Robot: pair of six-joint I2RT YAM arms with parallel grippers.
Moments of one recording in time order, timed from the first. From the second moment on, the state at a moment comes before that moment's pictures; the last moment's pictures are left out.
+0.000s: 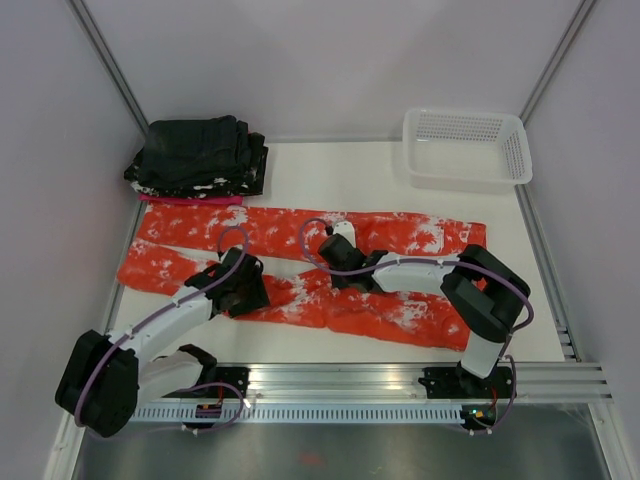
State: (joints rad) left arm -0.49 1.12 0.50 -0.48 -0.09 -0.75; right arm 0.91 1.78 0.97 -0.16 0.34 0.57
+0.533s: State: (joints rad) left arm -0.49 1.14 0.68 -0.62 -0.20 -0.78; right arm 0.91 1.62 0.99 -0.10 -0.05 0.50
